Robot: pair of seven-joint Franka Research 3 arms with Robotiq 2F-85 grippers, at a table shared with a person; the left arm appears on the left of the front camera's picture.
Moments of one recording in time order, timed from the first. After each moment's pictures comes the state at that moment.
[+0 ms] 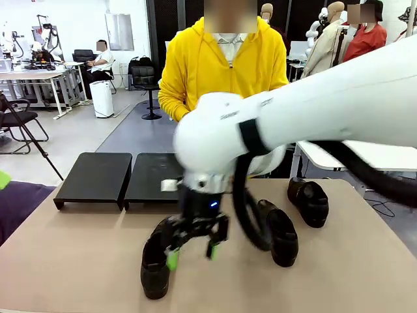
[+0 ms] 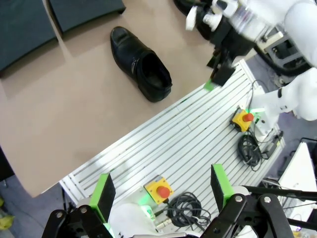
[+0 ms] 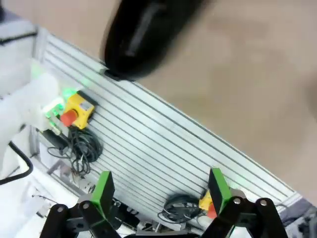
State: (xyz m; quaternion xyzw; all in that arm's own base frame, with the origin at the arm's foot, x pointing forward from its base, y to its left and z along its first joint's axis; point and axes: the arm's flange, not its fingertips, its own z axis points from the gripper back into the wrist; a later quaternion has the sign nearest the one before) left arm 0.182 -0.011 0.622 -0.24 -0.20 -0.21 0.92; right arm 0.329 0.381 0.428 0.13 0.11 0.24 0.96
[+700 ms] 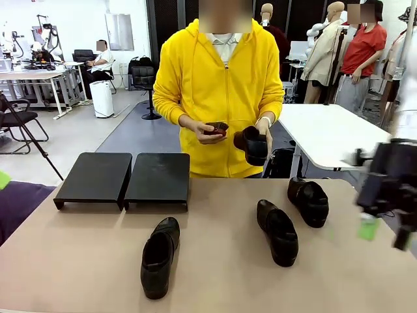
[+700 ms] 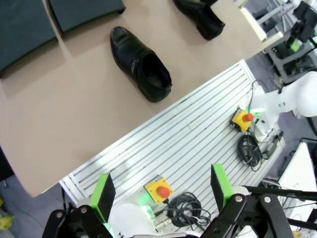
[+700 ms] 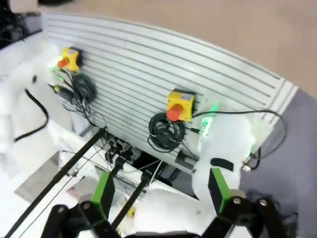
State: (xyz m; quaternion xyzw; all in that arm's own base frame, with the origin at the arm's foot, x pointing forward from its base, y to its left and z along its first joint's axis) left arm 0.182 -0.011 0.622 -0.24 -0.20 -0.21 0.92; right arm 0.282 0.027 0.517 0.22 0.17 0.11 0.95
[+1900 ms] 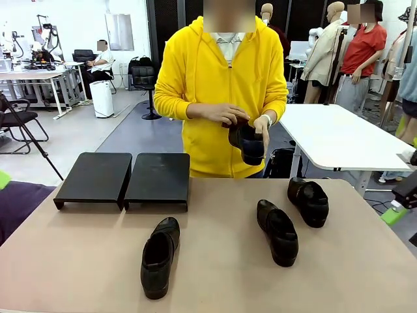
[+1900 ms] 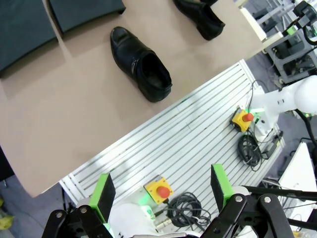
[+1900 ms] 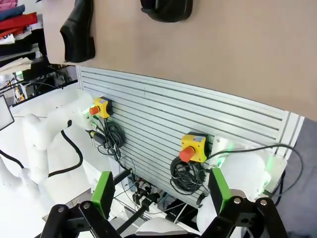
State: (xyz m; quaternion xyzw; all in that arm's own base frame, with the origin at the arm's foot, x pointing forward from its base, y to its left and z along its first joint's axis) left arm 0.182 -0.011 0.622 -0.24 -0.20 -0.21 0.92; right arm 0.285 -0.052 0.491 0.32 0.07 0.01 0.94
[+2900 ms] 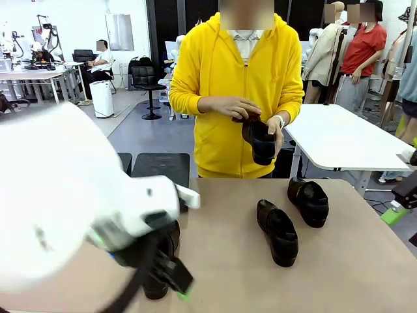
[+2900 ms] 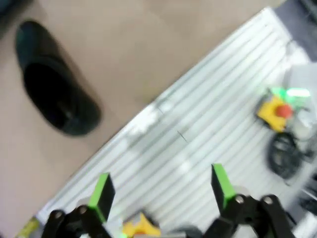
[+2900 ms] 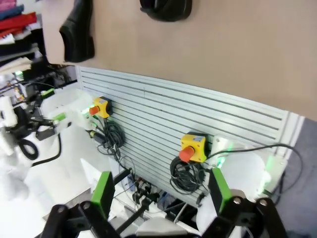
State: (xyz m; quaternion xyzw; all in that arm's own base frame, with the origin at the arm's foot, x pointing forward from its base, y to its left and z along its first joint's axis) left arm 0.180 -0.322 0.441 -0.10 -0.16 -0.32 0.93; right arm 0.286 -0.052 0.491 0.32 0.07 0.01 0.94
